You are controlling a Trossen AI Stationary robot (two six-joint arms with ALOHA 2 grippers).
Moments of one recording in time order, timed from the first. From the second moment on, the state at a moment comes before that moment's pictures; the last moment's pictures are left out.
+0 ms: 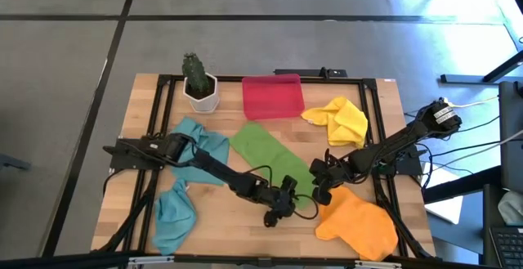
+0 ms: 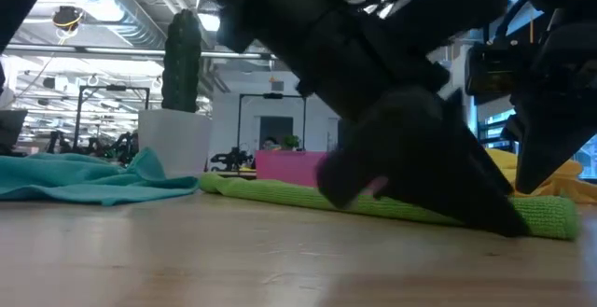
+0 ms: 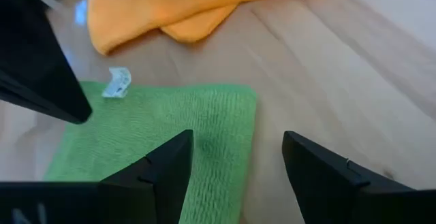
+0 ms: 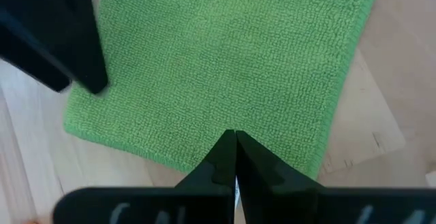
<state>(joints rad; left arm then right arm) -0.34 2.31 1.56 0.04 -0.20 0.34 0.44 1.41 0.60 -0.30 0.14 0.86</state>
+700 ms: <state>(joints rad) -0.32 2.32 1.57 0.01 -0.18 0.29 0.44 1.41 0.61 -0.23 0.14 0.75</state>
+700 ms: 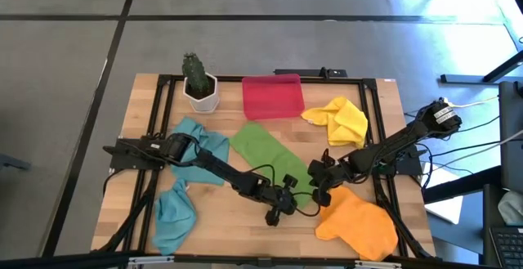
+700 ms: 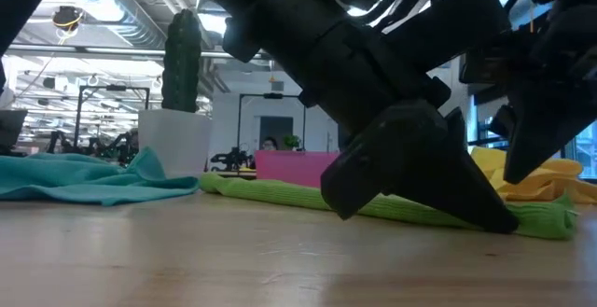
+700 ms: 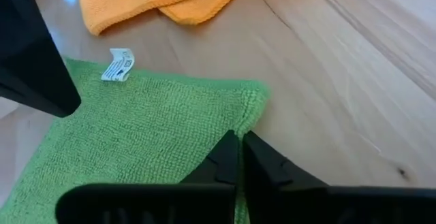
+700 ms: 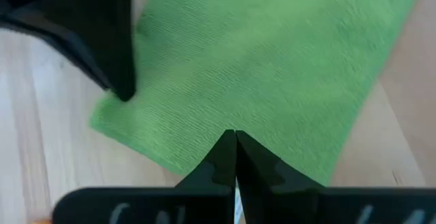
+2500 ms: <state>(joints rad) -0.26 1.71 0.77 0.52 -0.26 -0.08 0.63 1.87 0.94 0.03 0.59 0.38</state>
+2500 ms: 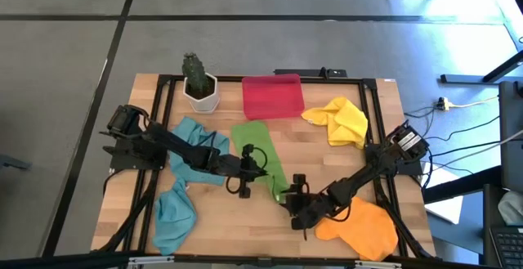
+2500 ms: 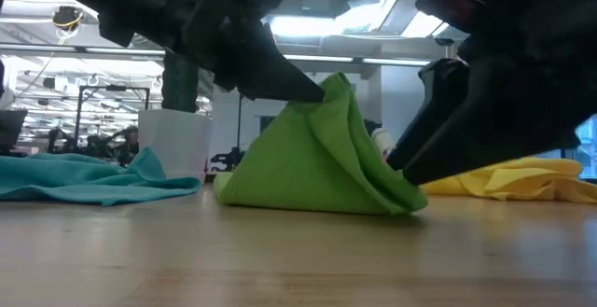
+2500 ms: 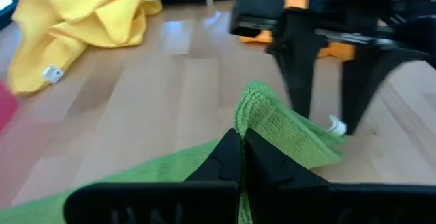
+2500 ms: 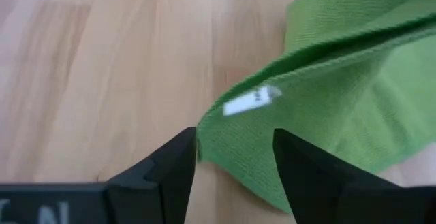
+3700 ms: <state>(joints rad) -0.17 1.71 0.77 0.52 -0.36 -0.16 0.59 2.00 1.13 -0.25 0.76 0.50</state>
